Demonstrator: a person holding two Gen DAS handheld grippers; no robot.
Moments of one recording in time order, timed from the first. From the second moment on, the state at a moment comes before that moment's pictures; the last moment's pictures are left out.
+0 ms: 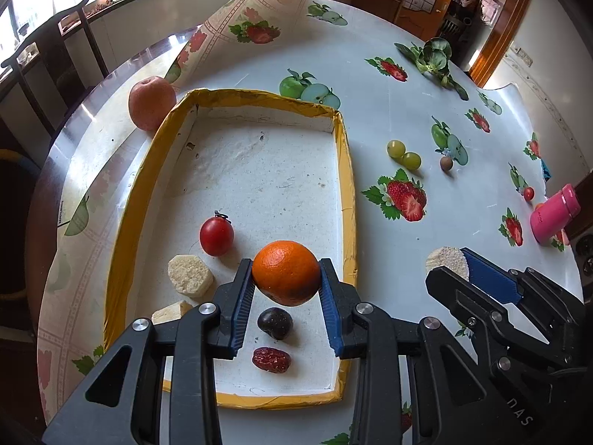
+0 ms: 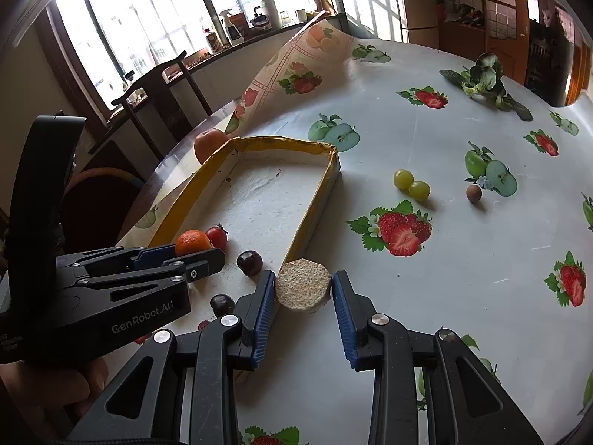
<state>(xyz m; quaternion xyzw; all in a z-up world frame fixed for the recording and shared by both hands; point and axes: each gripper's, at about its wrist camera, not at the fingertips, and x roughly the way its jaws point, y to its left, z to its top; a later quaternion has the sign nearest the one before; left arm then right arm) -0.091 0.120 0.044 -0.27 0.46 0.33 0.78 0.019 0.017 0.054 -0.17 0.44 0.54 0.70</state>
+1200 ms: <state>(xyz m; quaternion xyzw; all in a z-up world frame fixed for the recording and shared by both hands) -0.078 0.223 0.008 -0.29 0.47 0.37 0.75 0.008 0.143 0.005 -0.22 0.45 0.57 0.65</state>
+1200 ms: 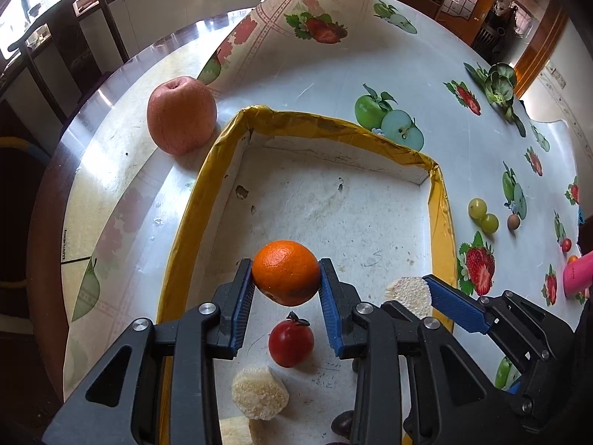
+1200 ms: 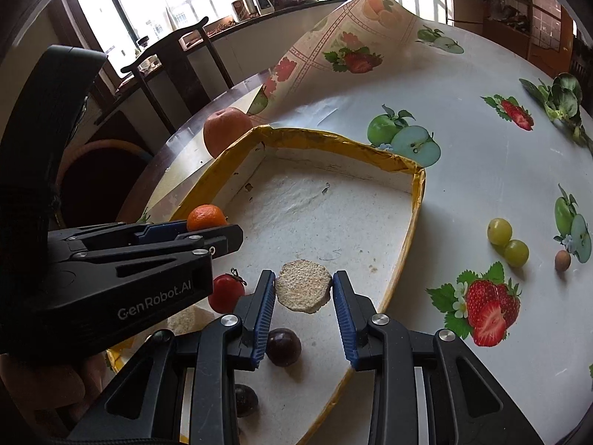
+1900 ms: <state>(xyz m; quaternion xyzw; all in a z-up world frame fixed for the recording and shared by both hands) -0.084 0.217 -0.001 -0.29 0.49 0.38 0.73 -0.002 0.140 -0.006 -0.26 0.43 0.58 0.64</state>
